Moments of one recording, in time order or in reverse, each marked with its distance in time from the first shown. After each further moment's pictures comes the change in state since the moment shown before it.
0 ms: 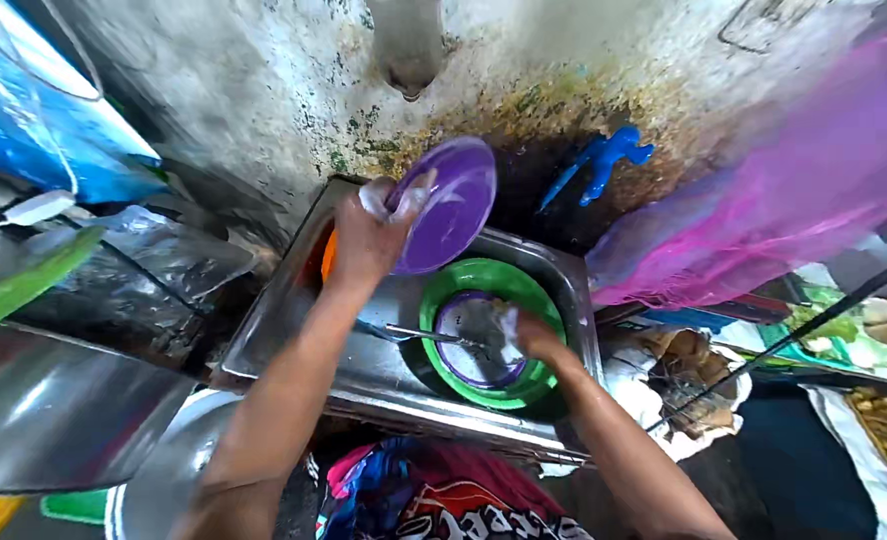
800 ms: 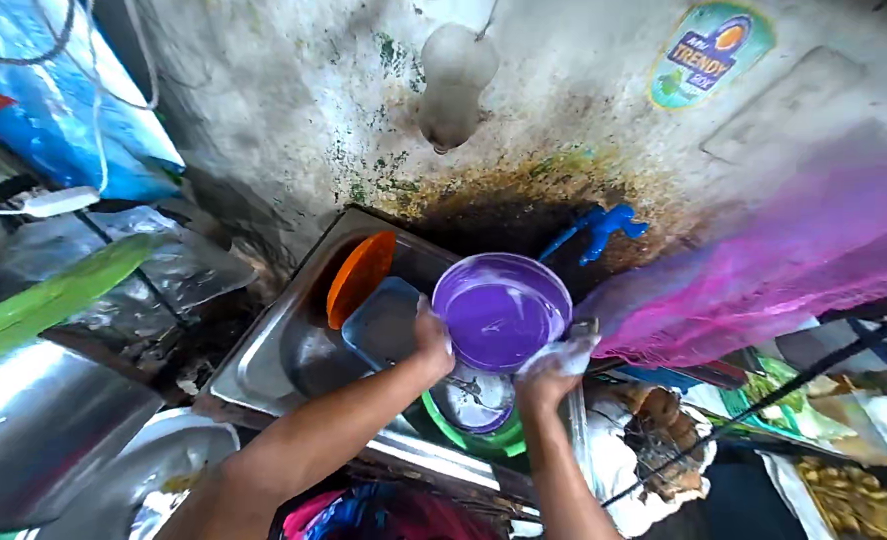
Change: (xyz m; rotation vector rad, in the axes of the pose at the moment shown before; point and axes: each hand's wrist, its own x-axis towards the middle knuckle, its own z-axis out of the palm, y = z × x) left_hand -0.091 -0.014 0.120 -0.970 0.188 -1.131; right_hand -0.023 -0.078 -0.001 1.018 1.214 -0.050
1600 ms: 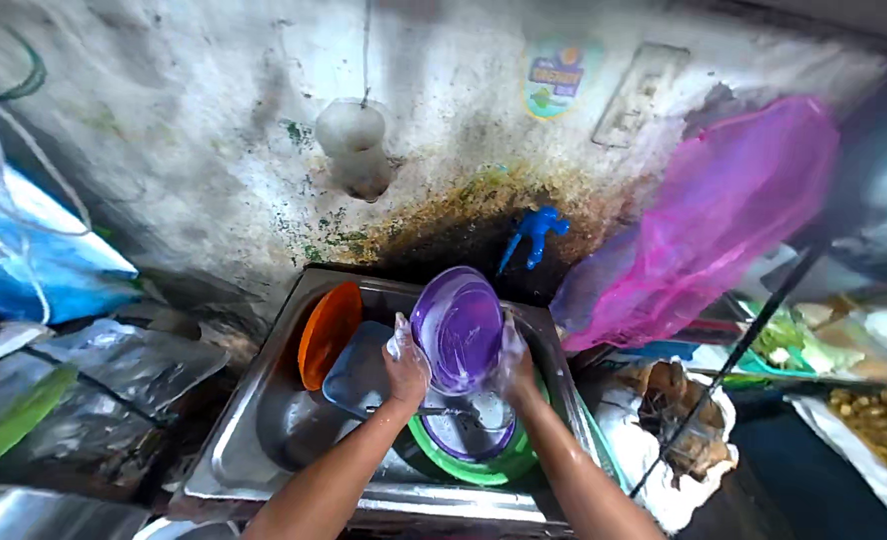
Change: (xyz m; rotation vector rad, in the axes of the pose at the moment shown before) left_hand -0.002 0.012 0.007 0.178 -0.203 0.759; right_hand 0.044 0.052 0.007 -0.093 -0.307 0.247
